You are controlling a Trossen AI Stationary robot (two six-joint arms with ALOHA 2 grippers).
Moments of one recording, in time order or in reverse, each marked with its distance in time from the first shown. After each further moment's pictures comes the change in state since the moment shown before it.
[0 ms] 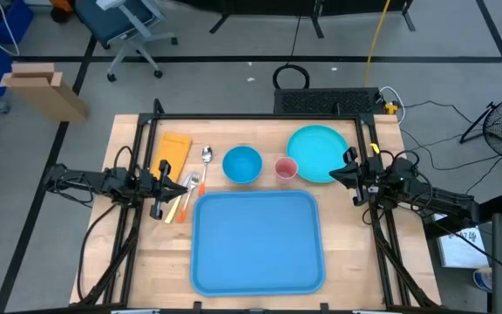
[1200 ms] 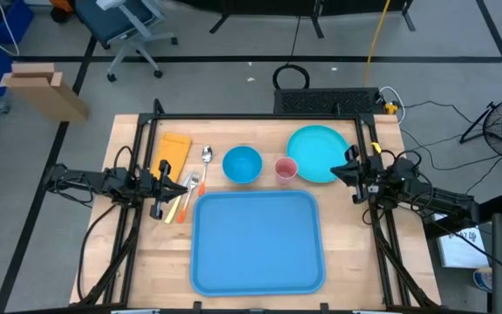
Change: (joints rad) left arm 0.000 0.000 0.000 0.000 0.000 0.000; right arm 0.000 0.000 0.002 0.024 0.073 -0.006
